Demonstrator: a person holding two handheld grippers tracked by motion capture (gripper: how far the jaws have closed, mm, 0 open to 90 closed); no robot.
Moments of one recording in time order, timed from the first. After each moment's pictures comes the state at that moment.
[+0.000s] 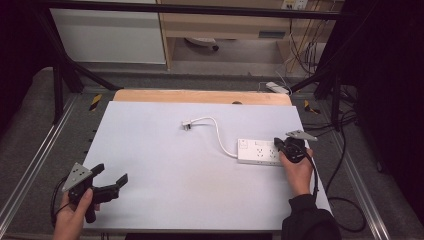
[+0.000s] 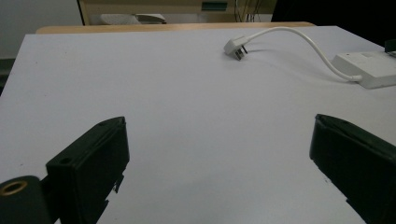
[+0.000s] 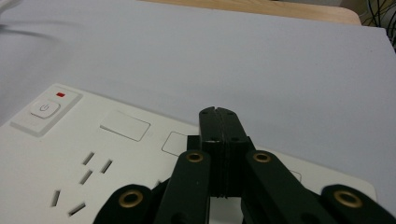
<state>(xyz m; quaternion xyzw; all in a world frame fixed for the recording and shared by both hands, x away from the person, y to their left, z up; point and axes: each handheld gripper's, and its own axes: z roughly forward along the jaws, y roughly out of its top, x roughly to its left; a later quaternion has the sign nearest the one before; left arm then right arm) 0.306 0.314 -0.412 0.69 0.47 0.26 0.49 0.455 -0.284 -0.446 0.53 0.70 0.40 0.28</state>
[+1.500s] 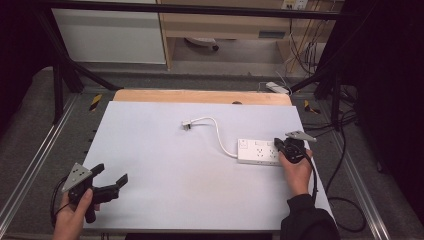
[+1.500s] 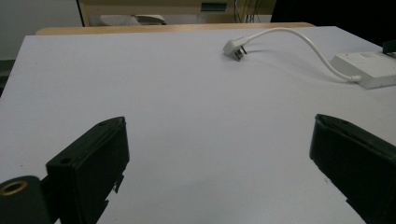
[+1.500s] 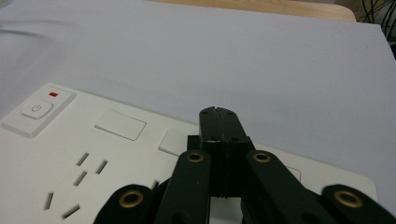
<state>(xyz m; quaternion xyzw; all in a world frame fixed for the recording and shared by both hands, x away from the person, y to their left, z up) 0.305 0.314 -0.411 0.69 0.47 0.26 0.49 0.456 -0.283 -0.449 0.53 0.69 0.40 0.28</state>
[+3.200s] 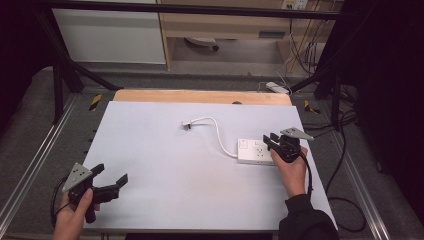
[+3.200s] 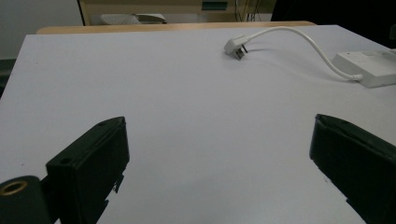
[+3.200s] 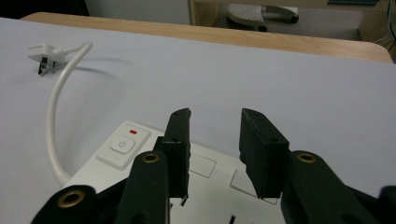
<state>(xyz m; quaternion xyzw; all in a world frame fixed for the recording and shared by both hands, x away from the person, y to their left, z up) 0.306 0.314 -0.412 0.69 0.47 0.26 0.49 0.445 -0.255 -0.422 0.50 0.69 0.45 0.27</state>
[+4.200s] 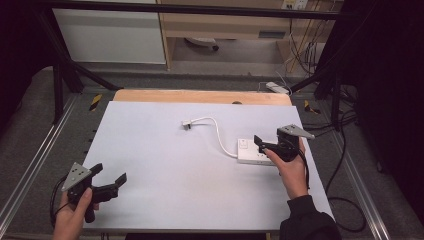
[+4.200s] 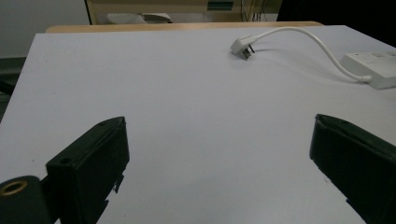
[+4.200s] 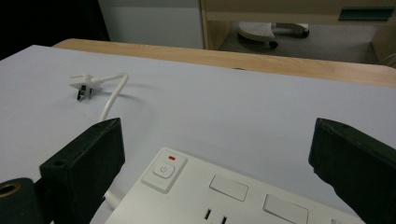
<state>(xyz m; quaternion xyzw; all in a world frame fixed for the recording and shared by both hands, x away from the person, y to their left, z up) 0.307 0.316 -0.412 0.68 0.48 0.26 0.49 0.435 -0.241 -0.397 0.49 0.68 0.49 0.27</state>
